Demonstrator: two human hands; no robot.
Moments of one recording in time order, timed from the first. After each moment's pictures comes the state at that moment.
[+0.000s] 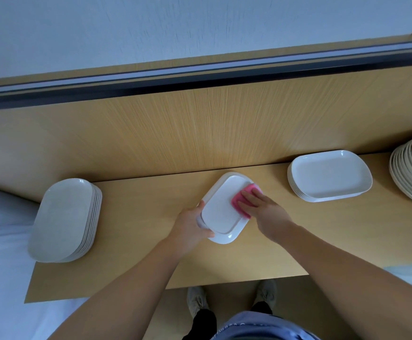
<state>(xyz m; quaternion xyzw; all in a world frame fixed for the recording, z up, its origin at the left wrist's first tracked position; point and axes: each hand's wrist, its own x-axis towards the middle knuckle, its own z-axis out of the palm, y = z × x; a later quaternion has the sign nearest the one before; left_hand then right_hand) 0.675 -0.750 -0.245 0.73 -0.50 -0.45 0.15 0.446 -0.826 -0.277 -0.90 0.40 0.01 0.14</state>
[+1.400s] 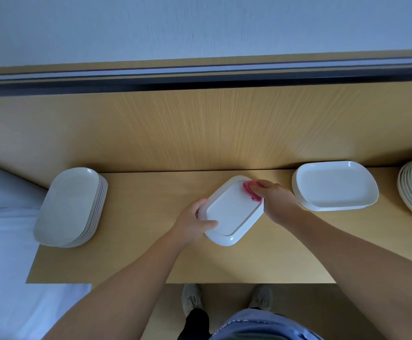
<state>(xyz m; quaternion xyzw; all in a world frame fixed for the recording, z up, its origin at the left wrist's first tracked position) 0.672 -0.751 -0.250 0.72 -0.37 -0.53 0.26 0.443 -0.871 -0.260 -0.86 0.47 0.05 0.18</state>
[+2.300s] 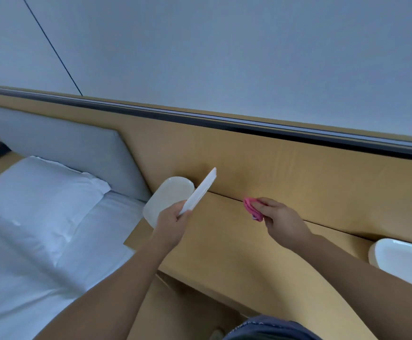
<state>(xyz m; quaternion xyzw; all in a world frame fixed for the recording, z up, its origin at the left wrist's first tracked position) 0.792 -0.622 -0.143 0.83 -0.36 -0.16 0.40 0.575 -0.823 -0.173 -0.93 0.21 -0.18 0.25</state>
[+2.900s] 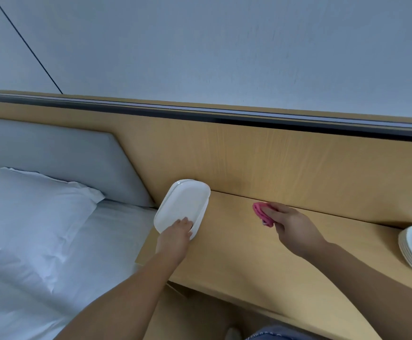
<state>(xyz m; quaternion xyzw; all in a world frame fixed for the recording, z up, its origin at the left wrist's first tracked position) 0.893 -0.610 -0.219 0.87 -0.47 -0.16 0.04 0.628 -0.792 -0.201 -0.92 0.28 -0.16 0.22</state>
